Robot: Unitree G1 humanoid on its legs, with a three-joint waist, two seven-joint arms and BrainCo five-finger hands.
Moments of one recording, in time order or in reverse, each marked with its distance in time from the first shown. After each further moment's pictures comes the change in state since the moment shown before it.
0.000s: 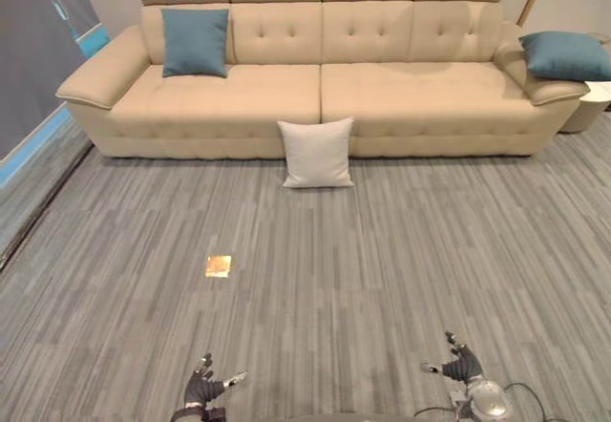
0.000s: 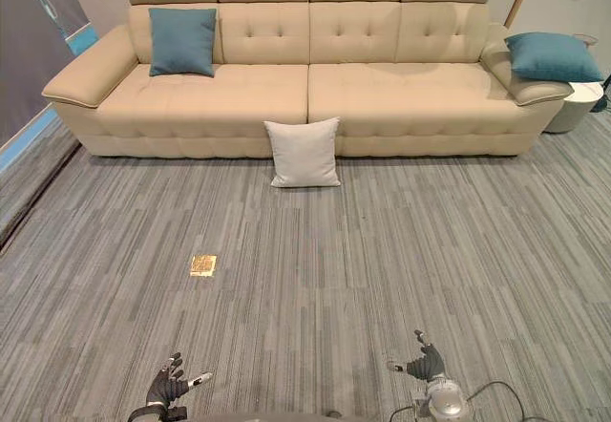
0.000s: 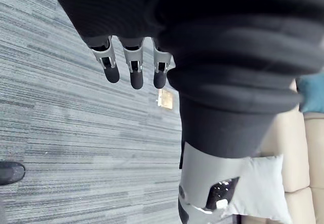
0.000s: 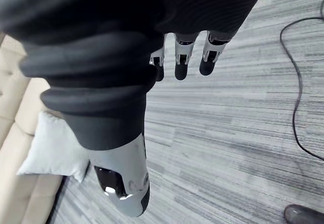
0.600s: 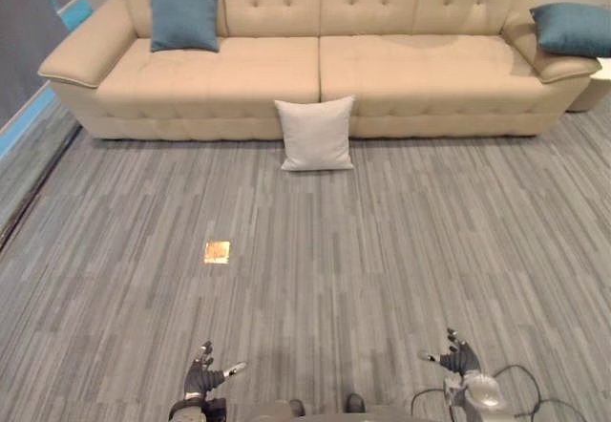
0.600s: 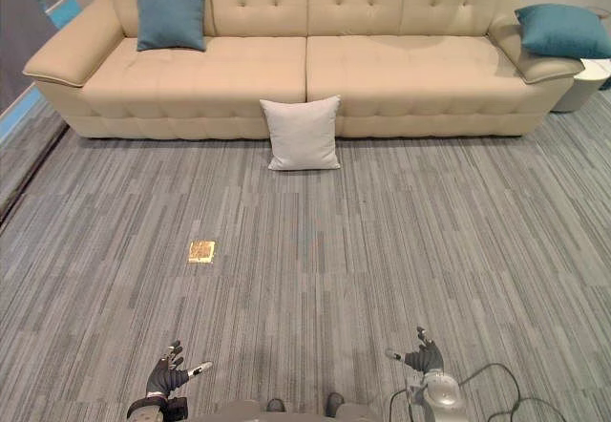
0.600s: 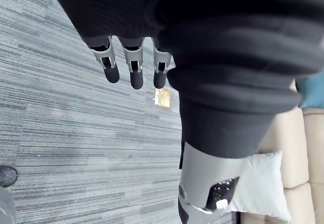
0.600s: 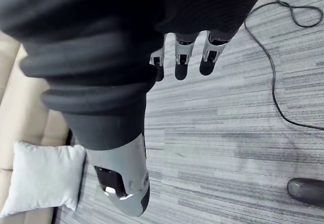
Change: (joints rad) left arm 0.007 -0.004 -0.006 -0.149 -0.027 0.003 0.004; right arm -0.103 0.053 -0.038 0.059 0.135 0.021 -0.022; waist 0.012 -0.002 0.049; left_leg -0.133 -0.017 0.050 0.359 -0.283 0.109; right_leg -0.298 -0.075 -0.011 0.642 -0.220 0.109
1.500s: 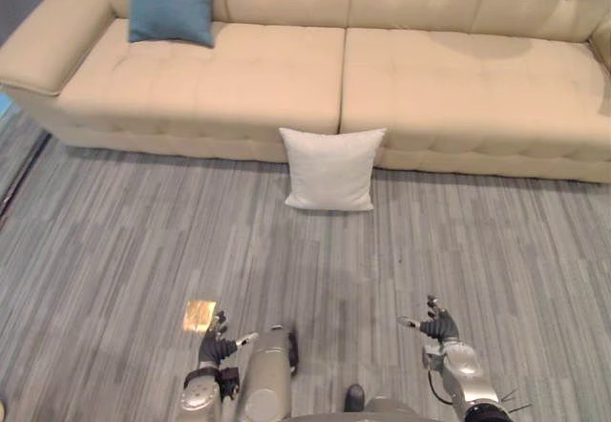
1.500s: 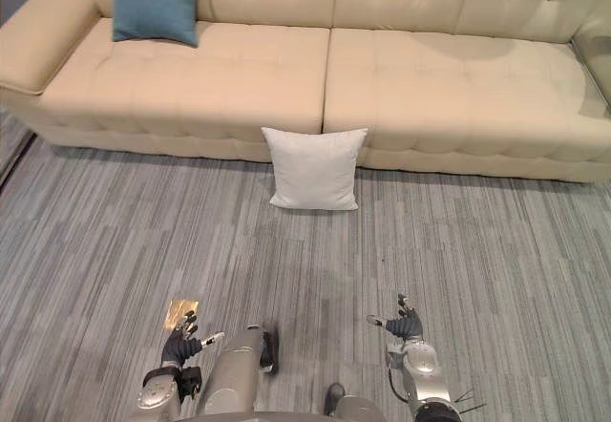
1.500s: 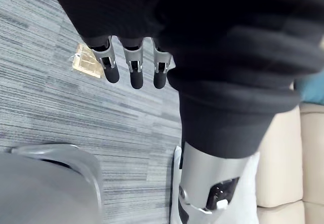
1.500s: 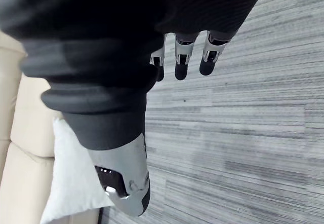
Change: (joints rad) left arm -0.096 -0.021 -0.036 0.020 -0.011 0.018 0.013; right arm -0.047 0.053 0.037 -0.069 0.035 -0.001 -0.028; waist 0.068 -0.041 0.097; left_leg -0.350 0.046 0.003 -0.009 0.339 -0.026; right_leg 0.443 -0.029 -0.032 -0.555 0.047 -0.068
